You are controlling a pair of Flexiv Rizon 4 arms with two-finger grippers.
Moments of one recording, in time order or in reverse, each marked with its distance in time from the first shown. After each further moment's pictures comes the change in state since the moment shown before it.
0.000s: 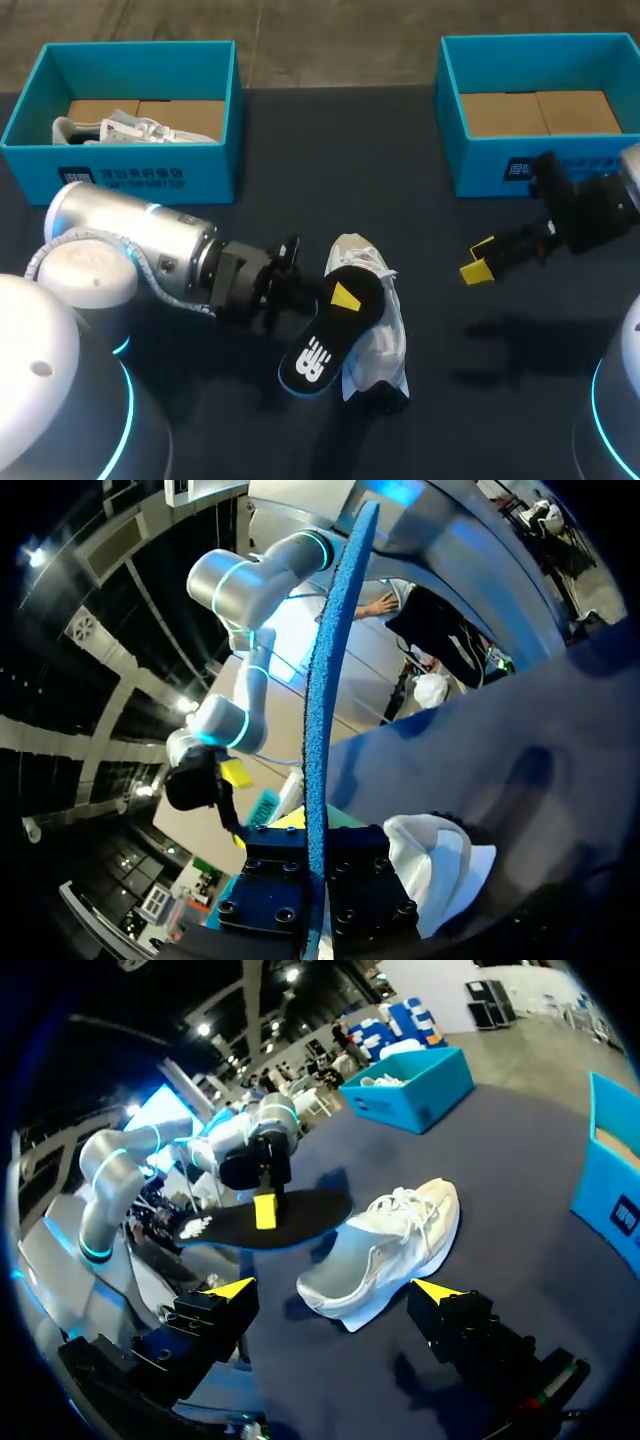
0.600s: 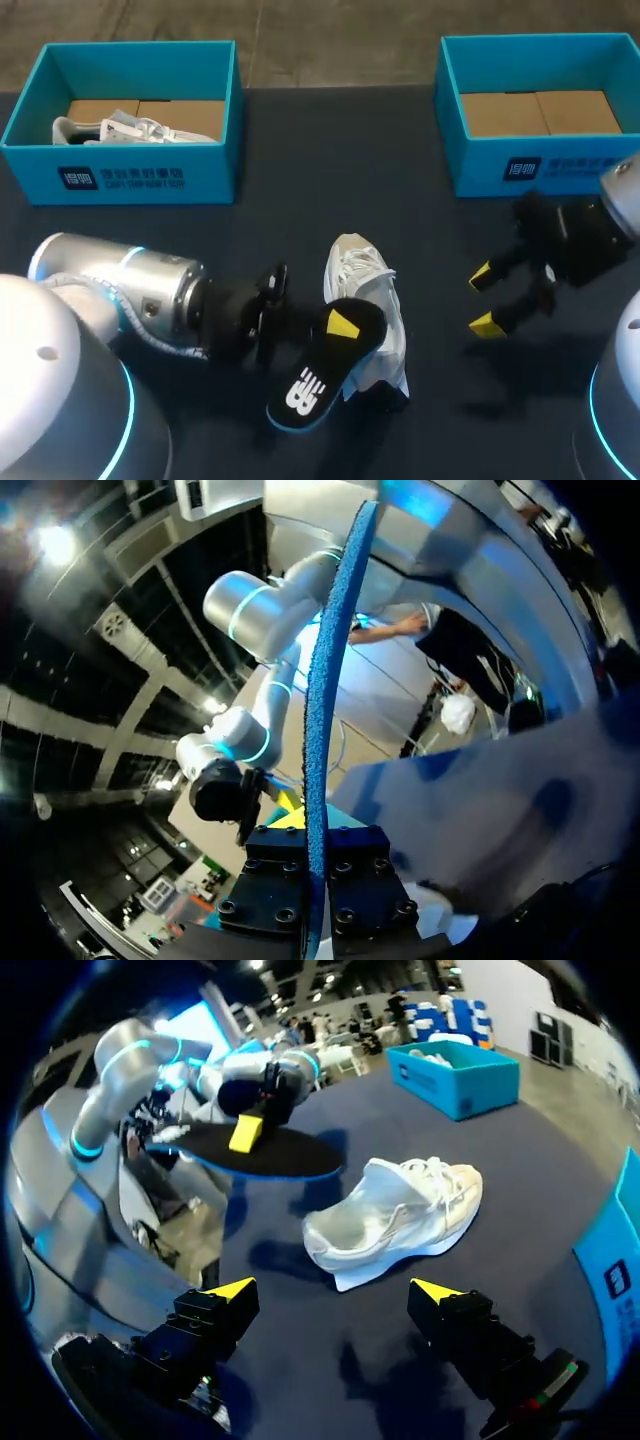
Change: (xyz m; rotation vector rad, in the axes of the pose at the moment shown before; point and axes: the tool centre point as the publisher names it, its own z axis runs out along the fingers) left arm 0.011 -0.057 0.007 0.050 -0.124 -0.101; right arm 0.015 -0.046 0.015 0.197 -0.043 -0.326
